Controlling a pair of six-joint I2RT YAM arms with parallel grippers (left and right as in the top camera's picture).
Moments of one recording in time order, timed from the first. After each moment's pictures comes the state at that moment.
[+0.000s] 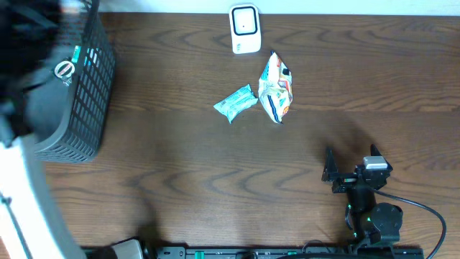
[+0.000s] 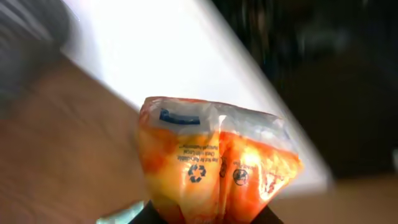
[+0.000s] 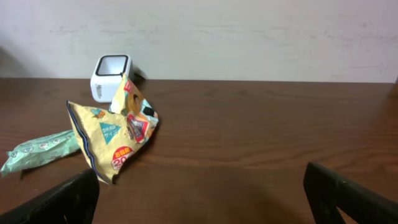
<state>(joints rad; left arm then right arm) 0.28 1.45 1.95 -0.88 0.55 -0.78 0.04 0.01 0.01 -0.07 -0.02 0.01</state>
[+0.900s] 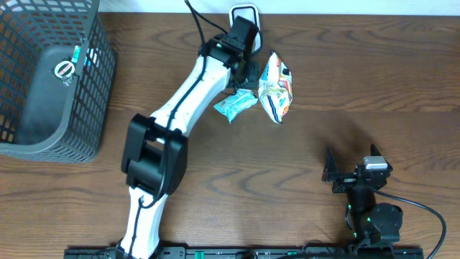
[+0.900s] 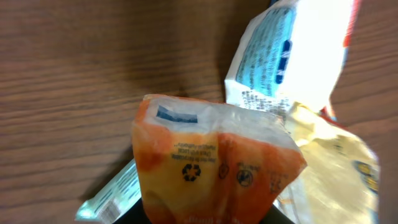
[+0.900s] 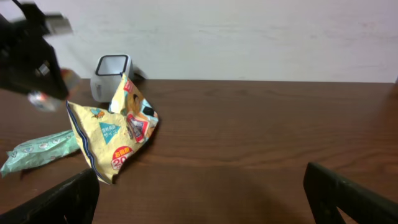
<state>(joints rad) -0.49 2.21 1.93 -0.87 0.10 -0.35 0.04 0.01 0.01 -0.07 -0.02 0.01</state>
